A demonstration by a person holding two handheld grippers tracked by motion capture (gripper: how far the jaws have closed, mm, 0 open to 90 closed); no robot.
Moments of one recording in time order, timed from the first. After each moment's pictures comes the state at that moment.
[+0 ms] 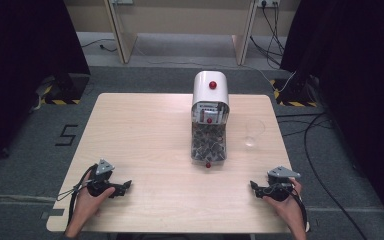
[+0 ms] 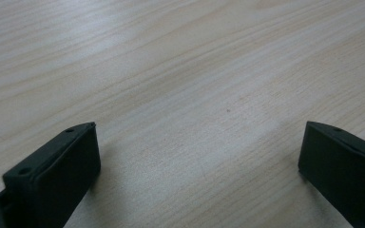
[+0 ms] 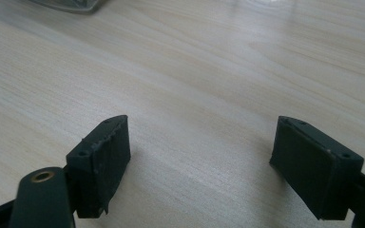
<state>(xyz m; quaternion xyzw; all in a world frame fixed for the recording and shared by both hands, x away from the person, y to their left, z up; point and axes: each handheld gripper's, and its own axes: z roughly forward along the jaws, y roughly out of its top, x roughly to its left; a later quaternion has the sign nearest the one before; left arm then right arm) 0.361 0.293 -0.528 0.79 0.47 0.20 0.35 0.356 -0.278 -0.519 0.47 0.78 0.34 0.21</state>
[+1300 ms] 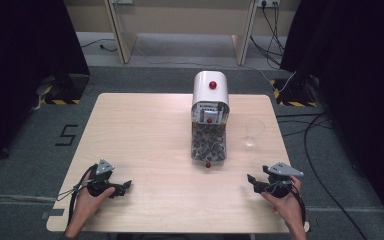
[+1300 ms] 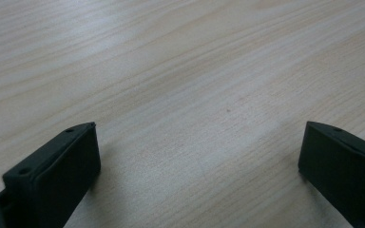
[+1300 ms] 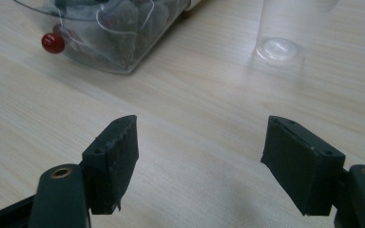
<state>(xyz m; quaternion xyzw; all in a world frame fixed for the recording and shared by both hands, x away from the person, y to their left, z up) 0.361 0.293 -0.528 0.79 0.47 0.20 0.35 0.354 -0.268 -0.496 0.45 0.76 0.41 0.23</state>
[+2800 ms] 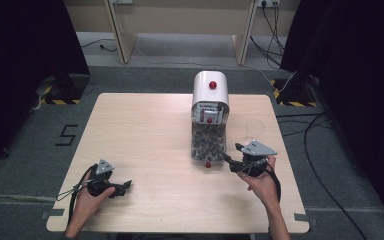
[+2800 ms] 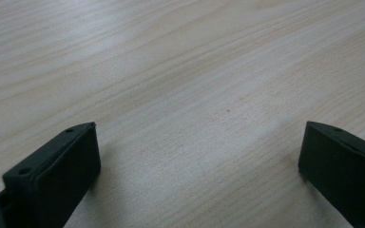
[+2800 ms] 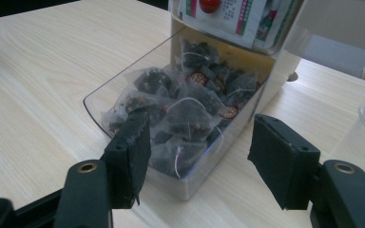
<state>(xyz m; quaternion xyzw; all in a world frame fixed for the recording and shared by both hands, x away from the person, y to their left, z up) 0.362 0.293 -0.528 0.79 0.47 0.20 0.35 0.393 -0.189 -0.446 0.35 0.78 0.45 0.25</state>
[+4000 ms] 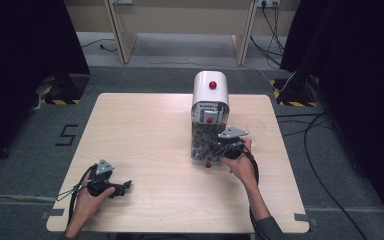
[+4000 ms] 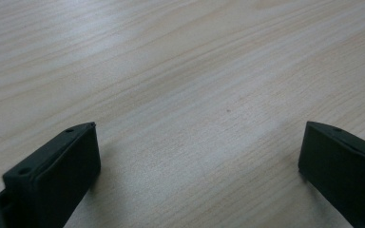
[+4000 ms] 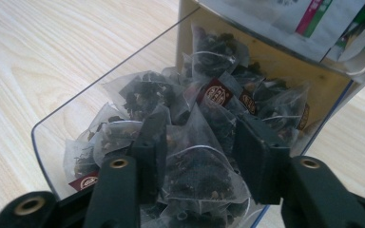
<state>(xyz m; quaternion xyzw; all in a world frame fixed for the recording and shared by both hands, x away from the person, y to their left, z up) 0.361 0.293 -0.528 0.79 0.47 0.20 0.35 0.457 -0.140 -0.462 0.35 0.82 0.40 0.23</state>
